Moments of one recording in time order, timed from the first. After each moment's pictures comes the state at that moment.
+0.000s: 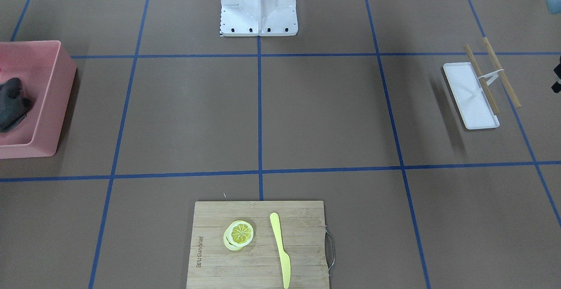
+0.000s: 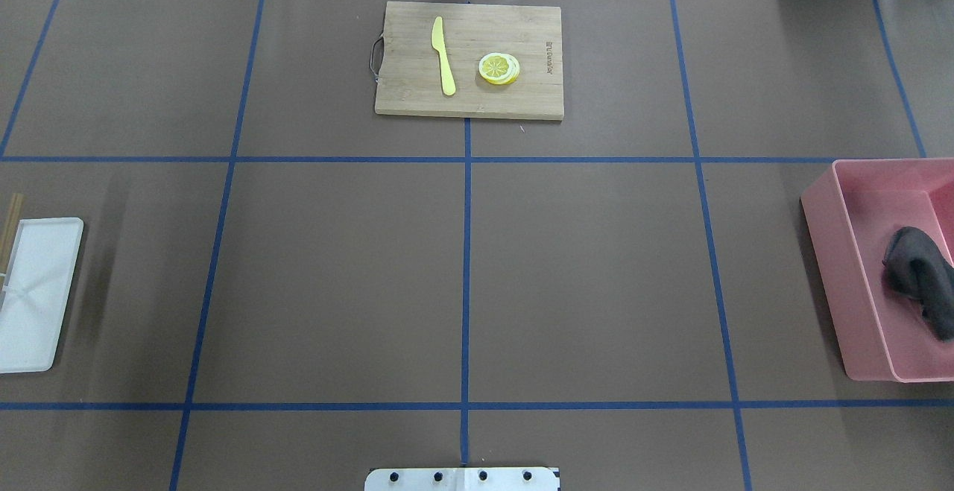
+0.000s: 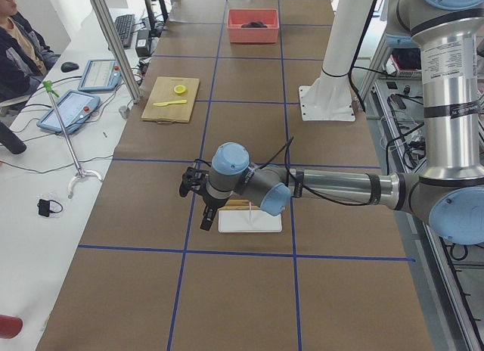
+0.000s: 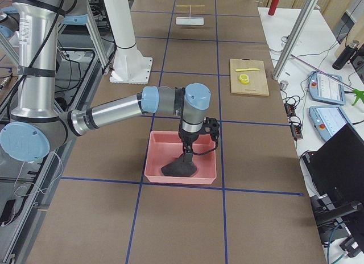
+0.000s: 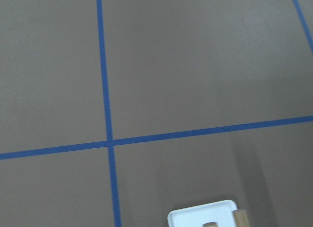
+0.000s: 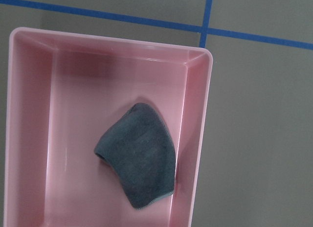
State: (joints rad) left arm -1.44 -1.41 -1.75 -2.02 -2.24 -0.22; right arm 1.51 -1.69 1.99 -1.91 2.28 -0.11
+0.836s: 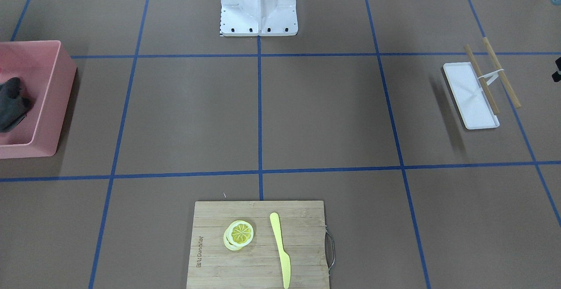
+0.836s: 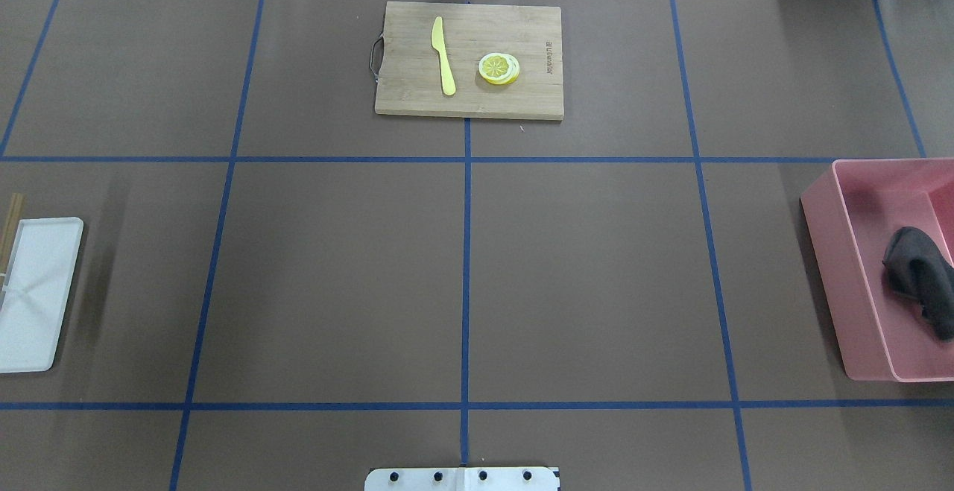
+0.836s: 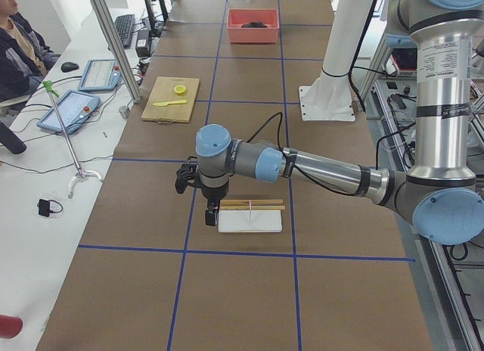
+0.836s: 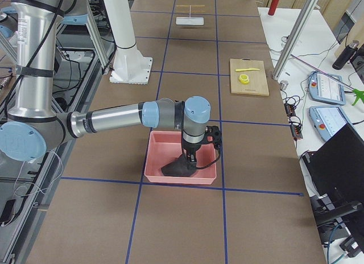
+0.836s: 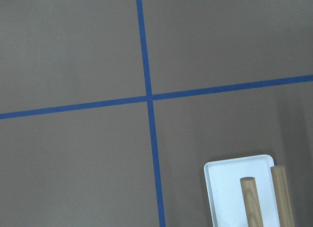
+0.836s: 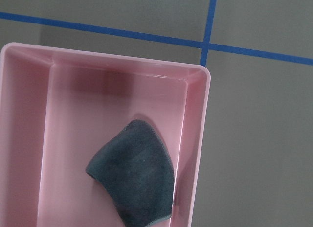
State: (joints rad) left arm -1.45 -1.49 -1.86 -1.55 -2.30 -0.15; right arm 1.51 -1.71 1.91 -1.79 2.33 -0.10
